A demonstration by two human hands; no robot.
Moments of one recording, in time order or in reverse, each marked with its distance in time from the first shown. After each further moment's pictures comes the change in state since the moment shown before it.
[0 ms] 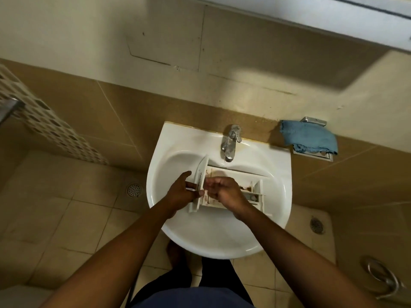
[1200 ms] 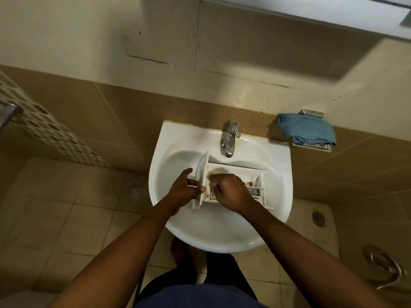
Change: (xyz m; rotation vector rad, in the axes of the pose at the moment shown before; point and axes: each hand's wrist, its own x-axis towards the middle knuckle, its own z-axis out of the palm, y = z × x) left_hand 0.001 -0.004 -0.001 -0.030 -0.001 0.007; right_hand -0.008 0.001 -0.015 -1.225 0.012 -0.568
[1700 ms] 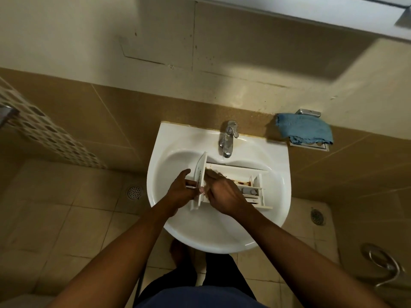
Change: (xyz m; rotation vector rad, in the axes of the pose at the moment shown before) left_hand 0.000 0.000 0.001 -0.004 0.004 0.006; right_hand 0.004 -0.006 0.019 -0.077 0.036 -0.088
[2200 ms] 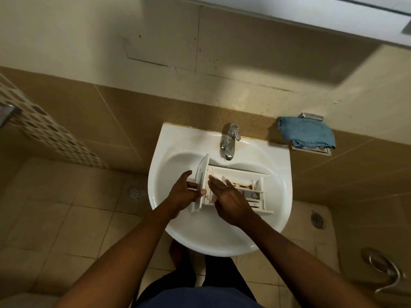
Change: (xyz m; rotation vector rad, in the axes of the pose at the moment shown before) left_hand -0.001 0.001 0.002 0.006 0.004 -0.009; right_hand -0.022 0.023 0.023 -0.112 -0.011 -0.057
